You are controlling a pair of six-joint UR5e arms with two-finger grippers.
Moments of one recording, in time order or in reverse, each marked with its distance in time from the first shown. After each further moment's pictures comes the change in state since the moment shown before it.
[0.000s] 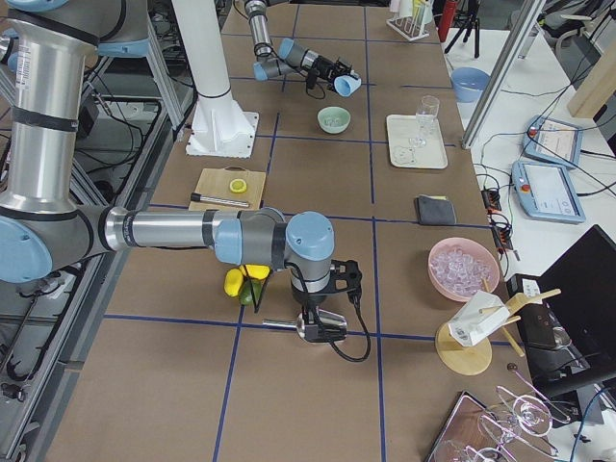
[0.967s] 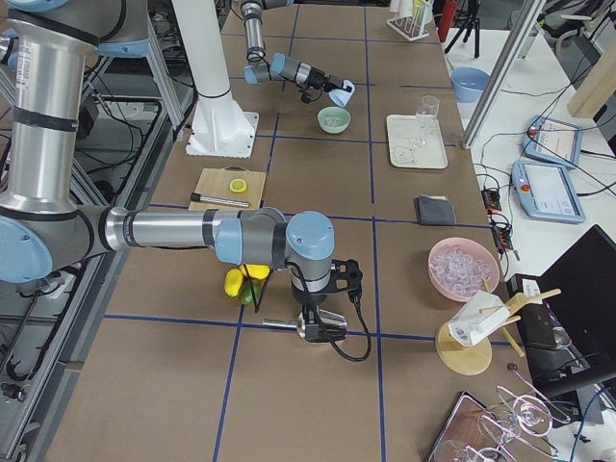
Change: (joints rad) left arm 0.102 -0.024 0.023 0.251 0.244 0.431; right arm 0.000 0.001 0.001 0.000 0.000 0.004
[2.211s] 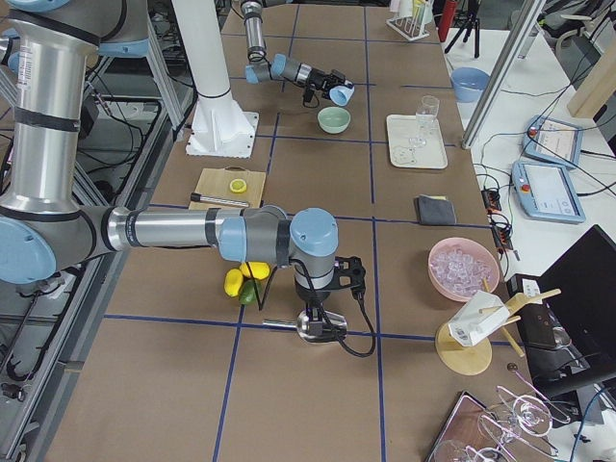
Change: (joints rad) left arm -0.001 0.025 0.011 0.011 -0.001 -0.471; right arm -0.008 0.010 0.000 -0.001 0.000 0.002
